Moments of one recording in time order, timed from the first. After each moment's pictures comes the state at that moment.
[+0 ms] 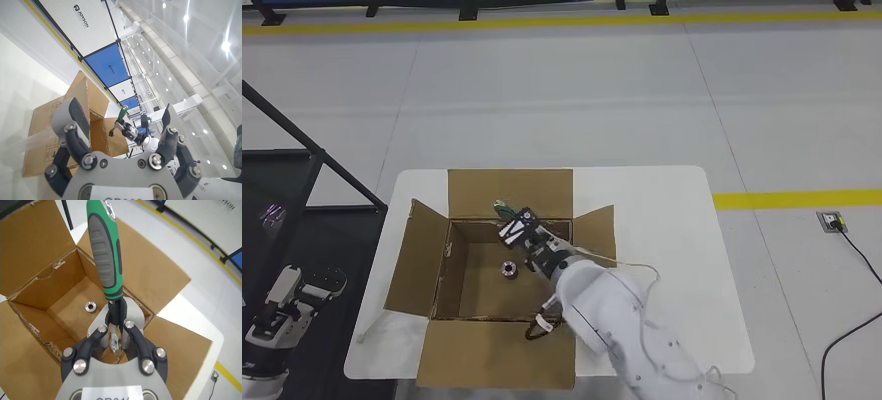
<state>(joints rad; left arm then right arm) 1.71 -1.07 -2.13 -1.86 -0.49 -0.43 -0.57 -0.73 -1.59 0.86 -1.58 -1.42 -0.01 0.94</state>
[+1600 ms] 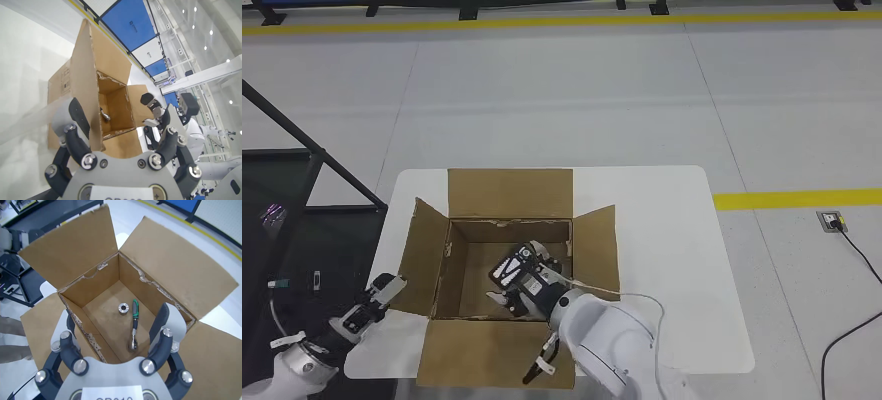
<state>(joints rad) 1.65 -1.05 -1.98 -1.94 -0.07 -0.35 -0.72 -1.02 -1.59 0.93 -1.85 -1.50 -0.18 0.78</state>
